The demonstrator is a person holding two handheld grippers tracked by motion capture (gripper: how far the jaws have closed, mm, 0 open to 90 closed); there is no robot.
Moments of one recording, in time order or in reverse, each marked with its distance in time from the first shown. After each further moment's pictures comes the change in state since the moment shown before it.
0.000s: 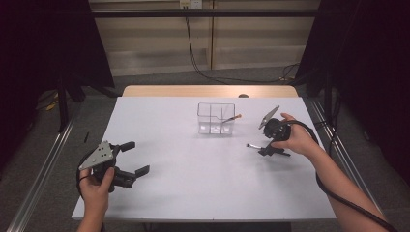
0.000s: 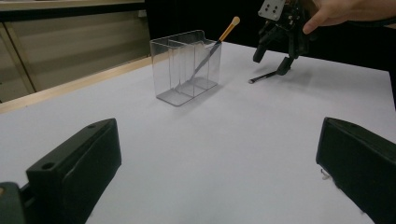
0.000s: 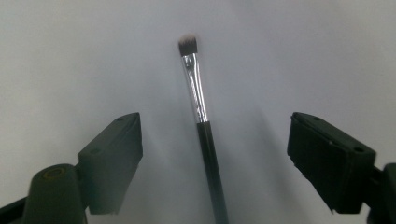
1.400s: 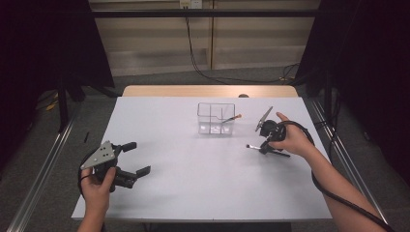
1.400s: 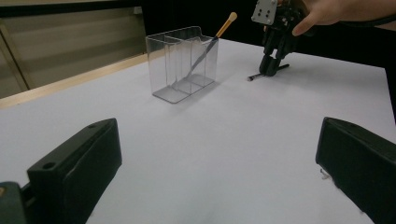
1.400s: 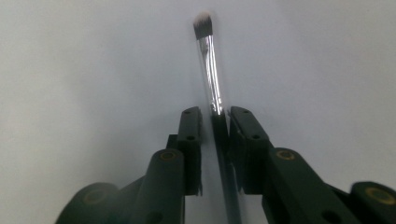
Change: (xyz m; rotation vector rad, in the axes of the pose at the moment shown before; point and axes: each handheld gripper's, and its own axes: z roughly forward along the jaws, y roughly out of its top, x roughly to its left) left arm 0.001 -0.002 0.004 0.003 -0.024 -0.004; right arm 0.001 0.008 0.009 0.117 0.066 -0.008
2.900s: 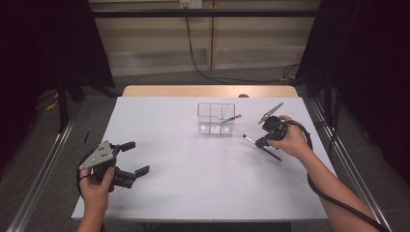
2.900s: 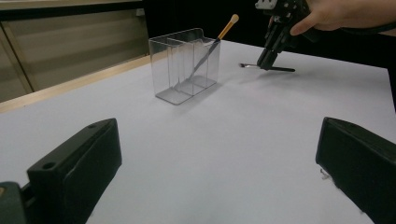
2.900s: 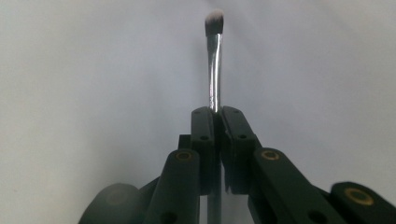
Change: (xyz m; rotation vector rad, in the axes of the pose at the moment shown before) left arm 0.000 0.001 -0.003 -0.006 0.012 0.005; right arm 0.002 -0.005 -0.011 -0.225 0.017 0.166
